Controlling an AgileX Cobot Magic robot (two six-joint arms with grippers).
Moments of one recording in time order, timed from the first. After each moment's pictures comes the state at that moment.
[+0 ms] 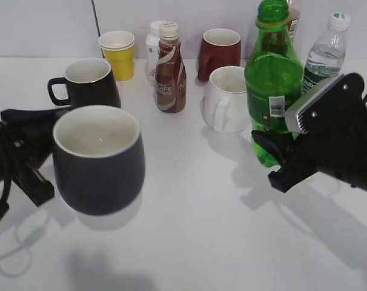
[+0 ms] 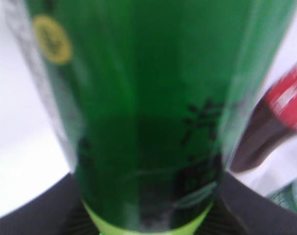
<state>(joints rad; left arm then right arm) -0.32 1.34 -0.24 0.53 -0.97 -0.07 0.45 1.49 -0.38 -0.21 -0.72 -0.18</state>
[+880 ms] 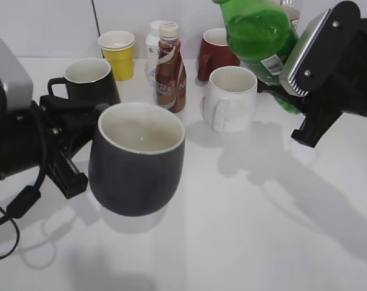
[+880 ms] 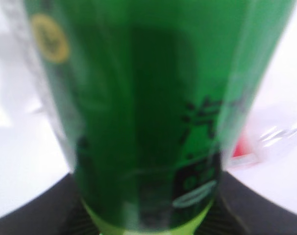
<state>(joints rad) -0.56 1.27 -0.40 0.46 -0.61 -0.08 0.45 1.31 -0.63 -0.40 -0.24 -0.41</state>
